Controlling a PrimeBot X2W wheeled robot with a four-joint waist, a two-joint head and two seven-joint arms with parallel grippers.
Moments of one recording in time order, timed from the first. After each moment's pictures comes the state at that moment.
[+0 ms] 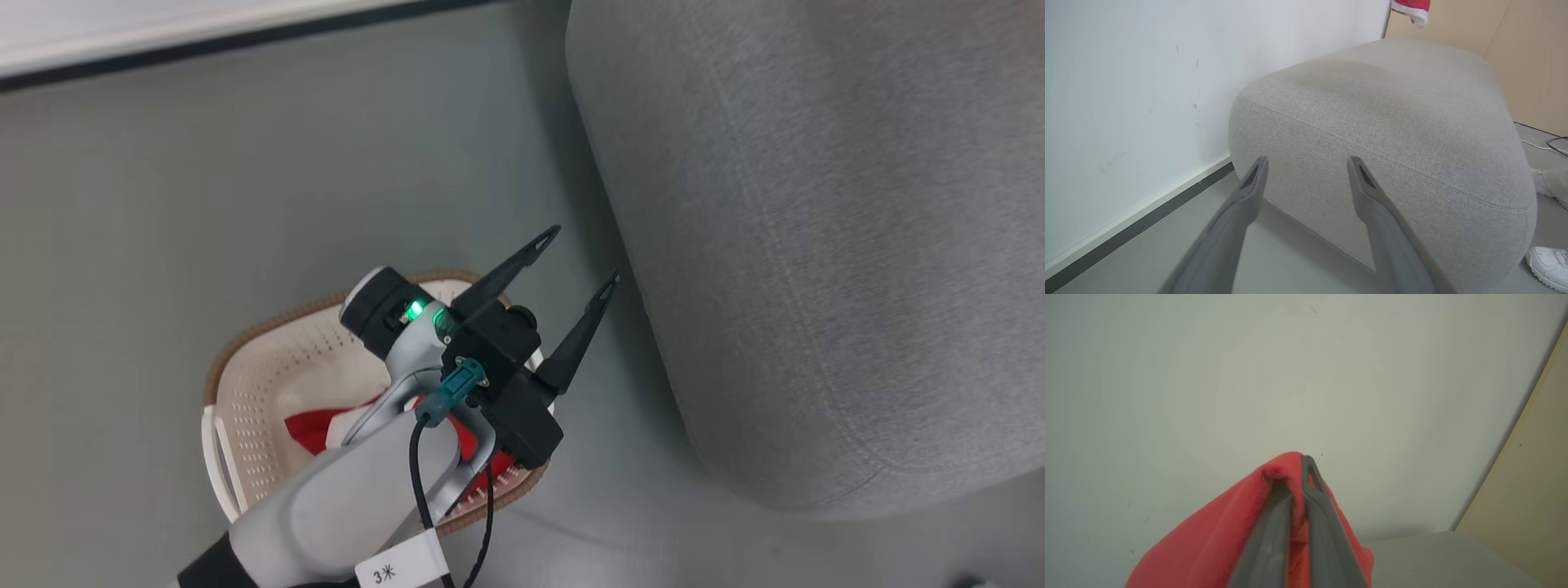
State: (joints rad) left arm -0.78 0.18 -0.97 0.39 -0.51 0.12 -0.23; right arm -1.25 -0.59 0.23 0.72 0.38 0.06 -0.18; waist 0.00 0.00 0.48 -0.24
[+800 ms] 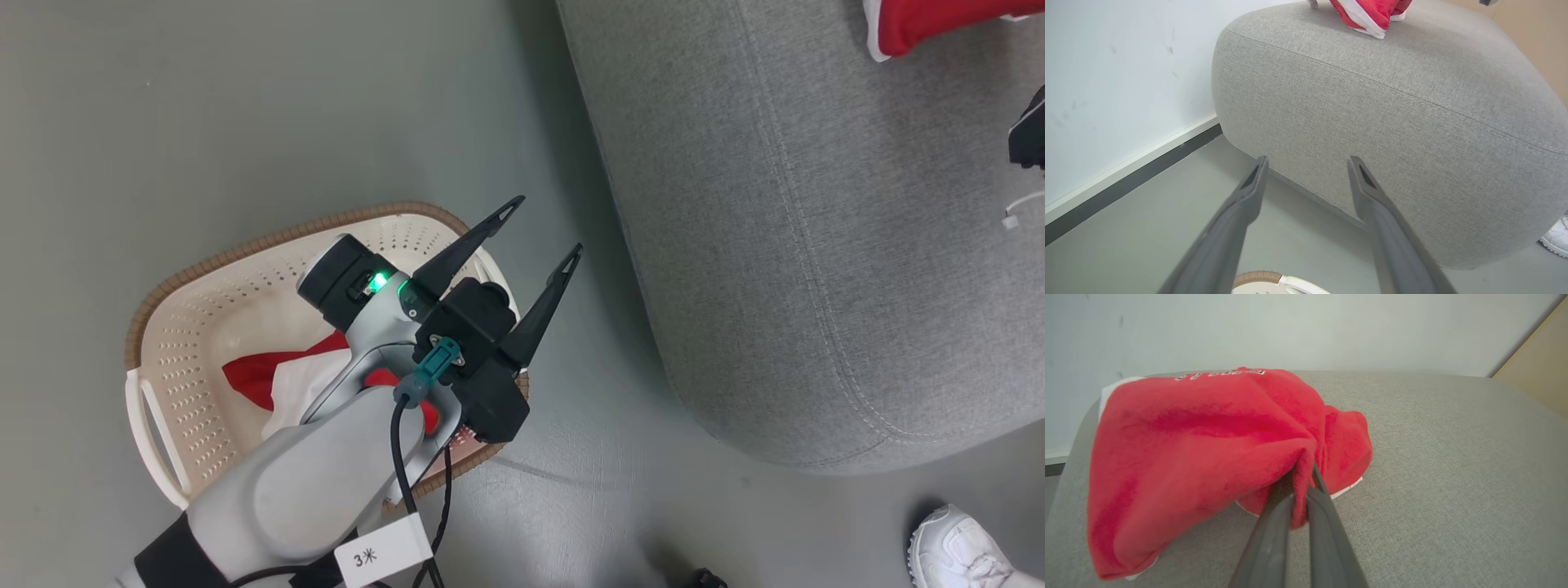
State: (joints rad) left arm -0.82 0.24 -0.97 0.36 -0.44 0.12 -0.19; right arm -1.15 -0.40 0.26 1.03 0.41 0.05 -0.24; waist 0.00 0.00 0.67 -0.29
